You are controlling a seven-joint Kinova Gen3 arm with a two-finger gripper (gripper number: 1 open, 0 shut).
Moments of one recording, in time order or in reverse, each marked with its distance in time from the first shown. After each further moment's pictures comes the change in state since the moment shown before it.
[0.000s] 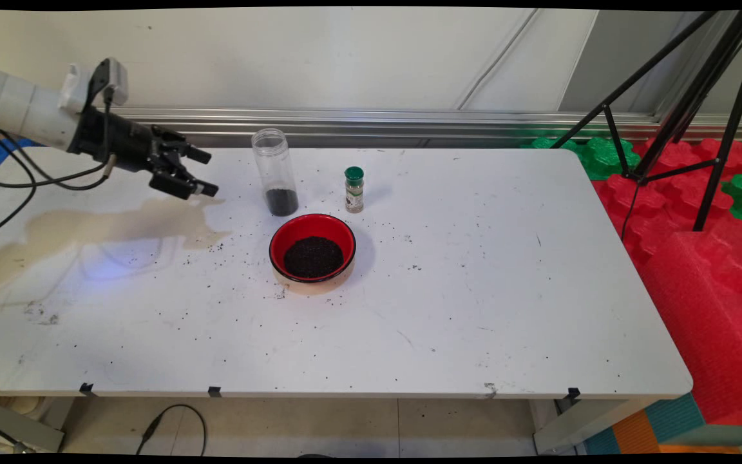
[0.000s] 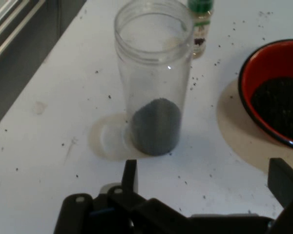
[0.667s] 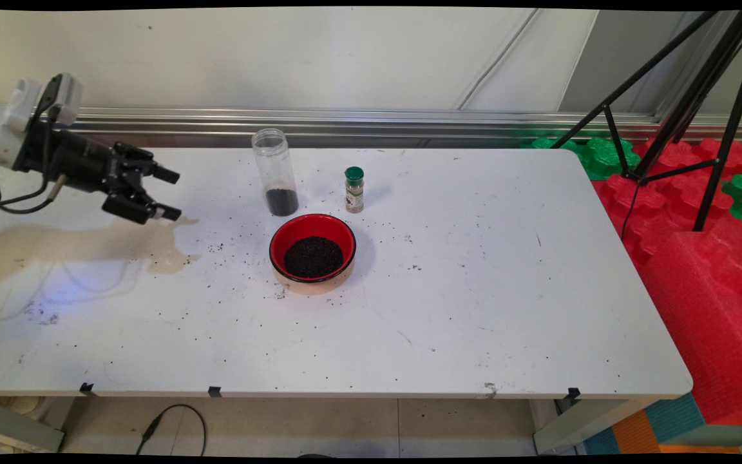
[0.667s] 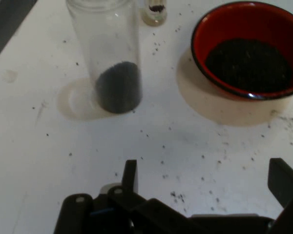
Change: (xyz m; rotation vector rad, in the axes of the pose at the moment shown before) arm -0.029 0.027 -0.046 -0.039 -0.033 0.030
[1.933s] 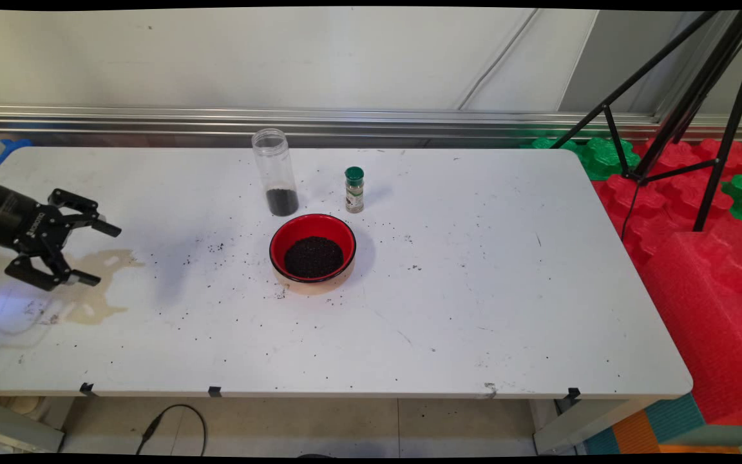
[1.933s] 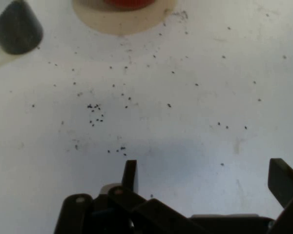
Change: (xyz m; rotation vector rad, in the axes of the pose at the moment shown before) arm -0.080 0.031 -0.058 -0.151 -0.080 0.253
